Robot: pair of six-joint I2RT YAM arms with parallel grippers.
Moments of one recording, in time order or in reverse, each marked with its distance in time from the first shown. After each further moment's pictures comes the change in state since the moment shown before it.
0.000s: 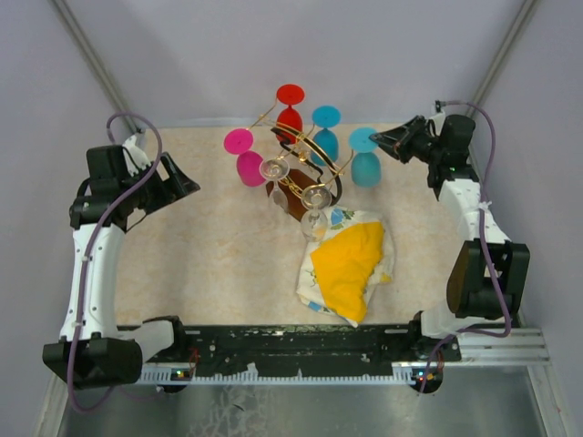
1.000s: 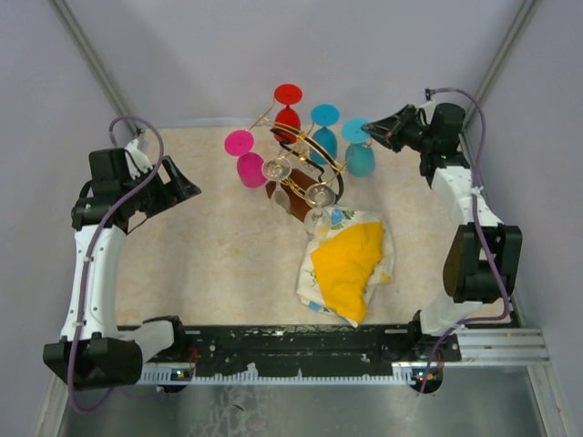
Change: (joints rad) left arm 0.000 -0.007 -0.029 -0.003 -0.001 0.003; right arm 0.037 0.113 0.121 0.021 0.011 -0.023
